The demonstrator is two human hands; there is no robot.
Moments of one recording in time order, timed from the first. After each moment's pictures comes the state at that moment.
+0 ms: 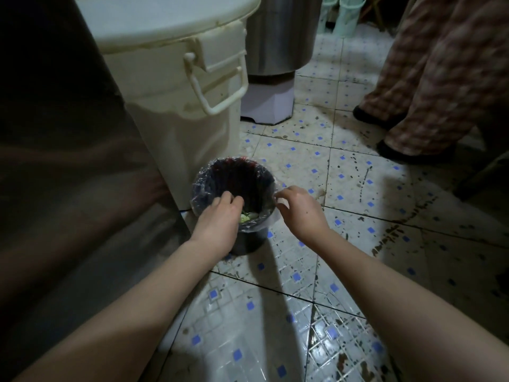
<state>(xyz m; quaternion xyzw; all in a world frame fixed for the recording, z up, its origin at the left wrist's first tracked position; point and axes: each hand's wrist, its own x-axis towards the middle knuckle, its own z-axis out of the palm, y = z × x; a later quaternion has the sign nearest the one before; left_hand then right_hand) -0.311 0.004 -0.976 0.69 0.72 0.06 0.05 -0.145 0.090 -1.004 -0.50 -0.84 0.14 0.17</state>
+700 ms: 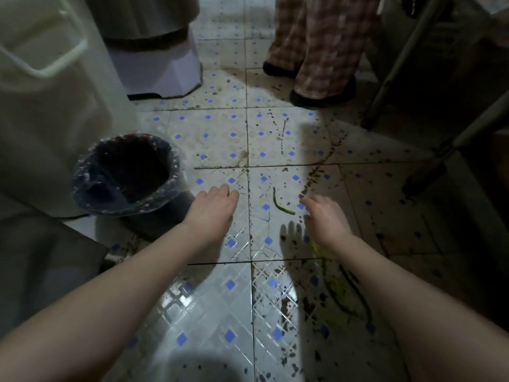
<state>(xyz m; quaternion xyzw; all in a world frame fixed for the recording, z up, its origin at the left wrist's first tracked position) -0.168 0.033 -1.034 0.82 0.56 -0.09 -0.01 0.069 0.022 -1.077 -0.66 -0.74 0.10 0.04</state>
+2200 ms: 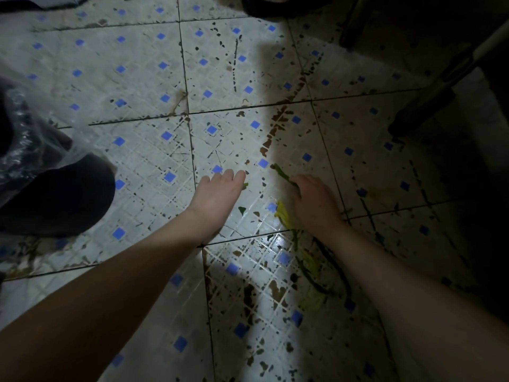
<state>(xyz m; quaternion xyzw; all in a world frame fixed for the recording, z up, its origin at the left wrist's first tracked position) -0.064 0.073 -1.172 0.86 0.48 -0.14 0.03 0.132 0.021 -1.177 -0.72 -0.64 0.24 0.11</state>
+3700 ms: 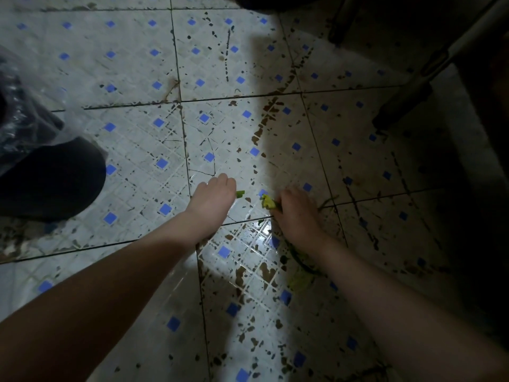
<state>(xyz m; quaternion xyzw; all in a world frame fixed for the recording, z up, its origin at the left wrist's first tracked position) -0.065 0.041 -1.185 0.87 0.48 -0.12 0.07 0.108 -0.018 -1.184 -0.75 -0.63 0.21 0.01</state>
